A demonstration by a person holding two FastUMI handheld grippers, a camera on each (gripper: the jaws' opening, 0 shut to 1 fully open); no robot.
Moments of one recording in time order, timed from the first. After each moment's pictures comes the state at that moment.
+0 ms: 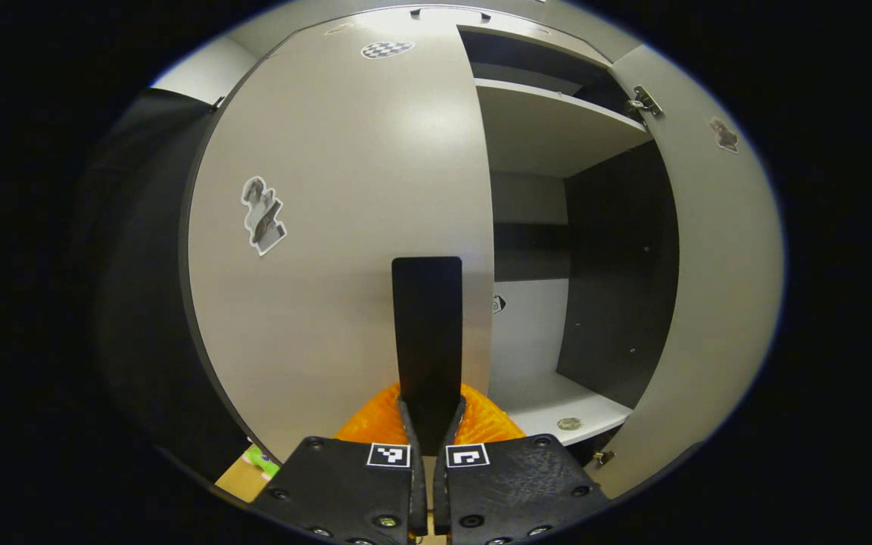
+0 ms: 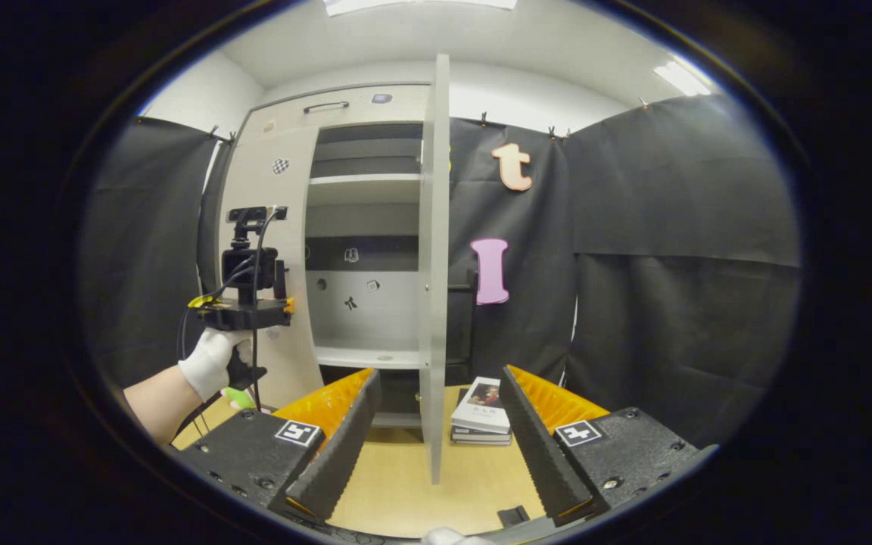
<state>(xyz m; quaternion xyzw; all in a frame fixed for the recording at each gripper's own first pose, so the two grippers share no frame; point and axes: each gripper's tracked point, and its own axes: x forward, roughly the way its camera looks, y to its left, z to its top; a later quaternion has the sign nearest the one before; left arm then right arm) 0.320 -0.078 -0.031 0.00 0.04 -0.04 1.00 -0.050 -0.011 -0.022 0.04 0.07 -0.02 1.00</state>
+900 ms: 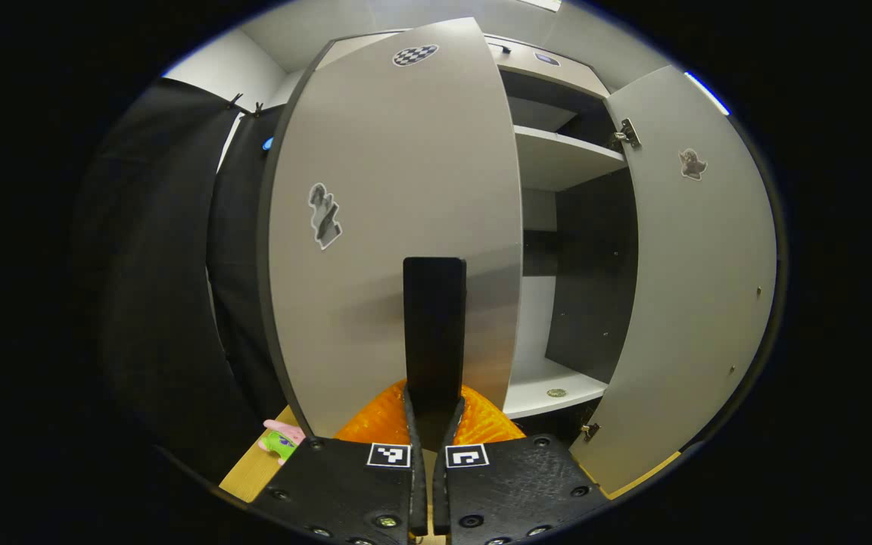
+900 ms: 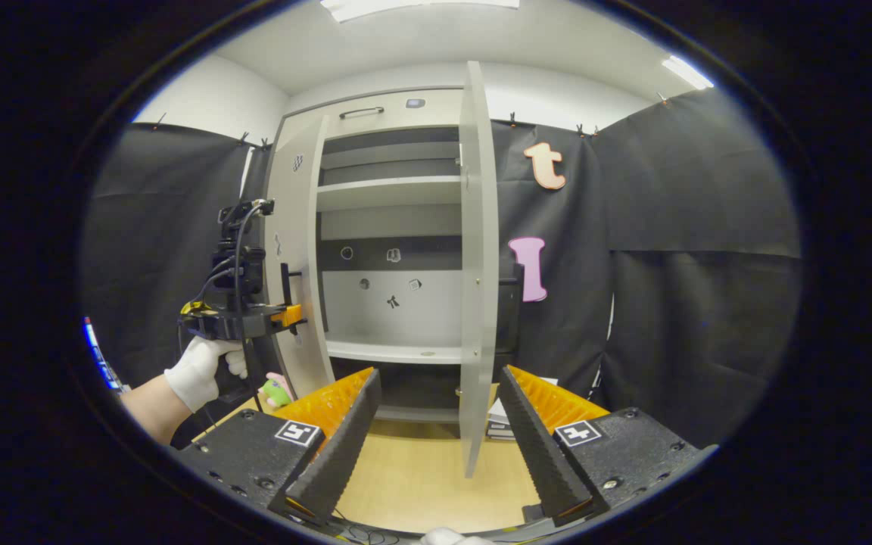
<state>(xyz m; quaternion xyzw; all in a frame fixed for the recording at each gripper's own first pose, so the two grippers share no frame) 0.266 -0.048 -0.034 -0.01 0.05 -0.04 1.00 -0.076 0.035 -0.027 0.05 0.07 0.06 0.99</state>
